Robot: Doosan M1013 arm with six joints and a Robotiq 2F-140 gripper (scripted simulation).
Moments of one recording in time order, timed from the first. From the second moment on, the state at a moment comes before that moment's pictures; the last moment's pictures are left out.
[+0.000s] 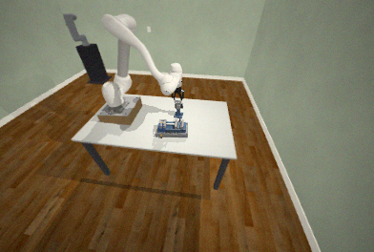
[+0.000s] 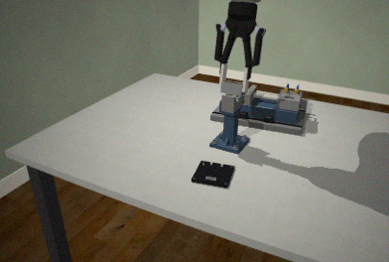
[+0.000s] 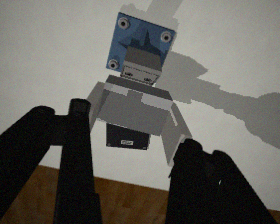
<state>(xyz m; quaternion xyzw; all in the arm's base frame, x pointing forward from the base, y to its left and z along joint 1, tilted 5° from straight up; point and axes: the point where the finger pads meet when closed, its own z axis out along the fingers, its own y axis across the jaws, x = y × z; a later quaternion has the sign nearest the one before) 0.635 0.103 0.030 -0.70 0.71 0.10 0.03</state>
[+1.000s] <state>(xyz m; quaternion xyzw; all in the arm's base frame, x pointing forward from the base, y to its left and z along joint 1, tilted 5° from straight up) 0.637 0.107 0.033 -0.71 0.71 0.03 -0.02</state>
